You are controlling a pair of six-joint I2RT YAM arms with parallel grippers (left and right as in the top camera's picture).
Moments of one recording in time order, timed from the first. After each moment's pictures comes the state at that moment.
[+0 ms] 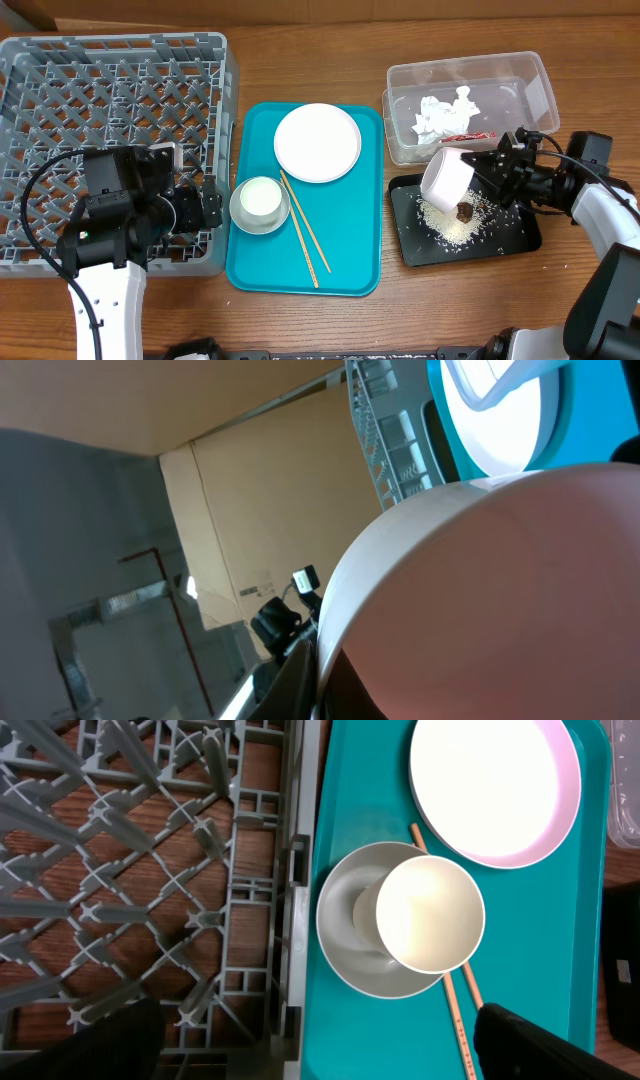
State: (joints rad) left arm 0.20 1.10 1.04 -1.02 0.25 0.01; right arm -0.35 1.62 0.89 -0.51 -1.55 0.65
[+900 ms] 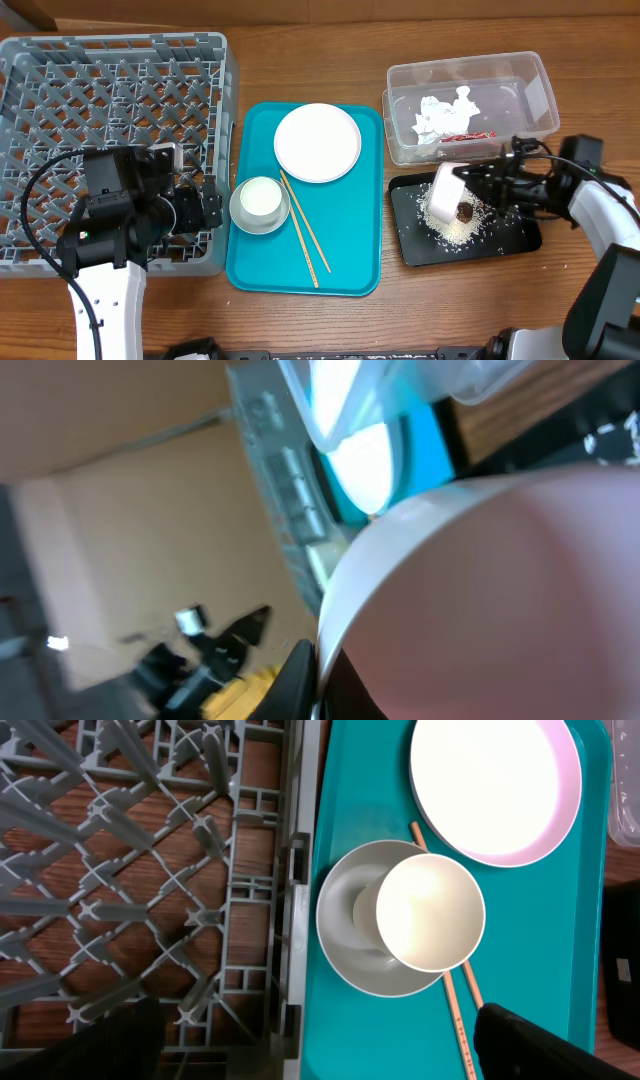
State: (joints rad) left arm 0.20 1.10 1.04 -1.02 0.25 0.01; right arm -0.31 1.62 0.92 -0.70 -1.25 0.40
